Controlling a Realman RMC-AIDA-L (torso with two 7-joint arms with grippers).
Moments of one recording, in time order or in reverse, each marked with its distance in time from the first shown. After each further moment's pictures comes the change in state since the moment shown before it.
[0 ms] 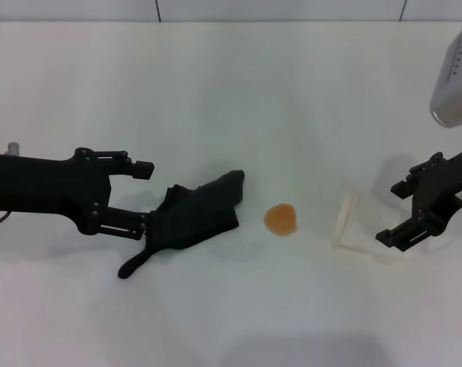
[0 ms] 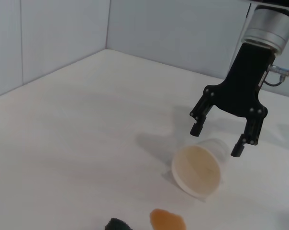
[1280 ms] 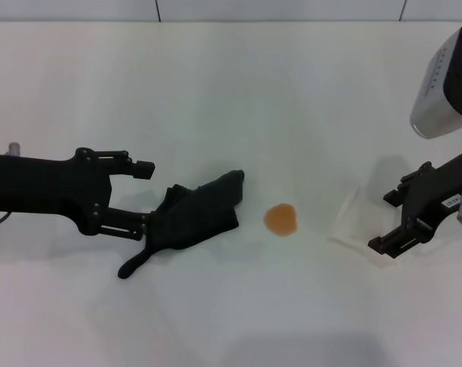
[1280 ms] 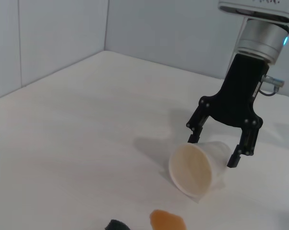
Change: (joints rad) left arm 0.000 -0.002 -0.002 -0.003 0.000 0.000 0.016; right arm 0.011 0.000 -0.055 0.065 -0.008 0.059 0.019
